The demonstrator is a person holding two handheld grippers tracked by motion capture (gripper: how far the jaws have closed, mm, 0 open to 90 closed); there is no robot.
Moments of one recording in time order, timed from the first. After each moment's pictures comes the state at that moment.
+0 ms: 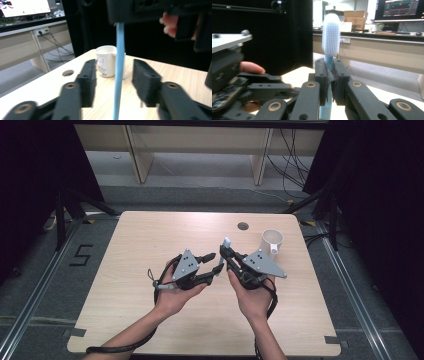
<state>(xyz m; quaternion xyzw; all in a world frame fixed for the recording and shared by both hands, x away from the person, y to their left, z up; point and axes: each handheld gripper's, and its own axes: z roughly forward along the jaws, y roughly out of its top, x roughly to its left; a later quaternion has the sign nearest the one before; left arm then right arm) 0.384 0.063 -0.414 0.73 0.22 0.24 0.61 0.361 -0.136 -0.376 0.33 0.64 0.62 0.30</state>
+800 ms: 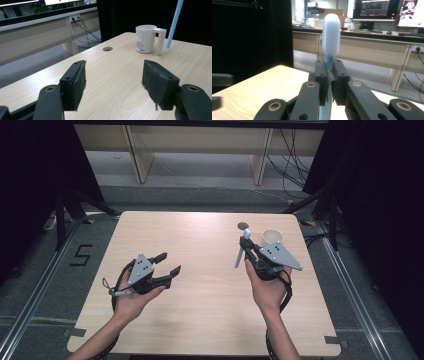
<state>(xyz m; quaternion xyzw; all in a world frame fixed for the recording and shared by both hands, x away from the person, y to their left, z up) 0.376 0.172 -0.430 0.72 0.28 0.30 0.56 0.379 -0.175 -0.369 0.37 0.63 0.58 0.36</state>
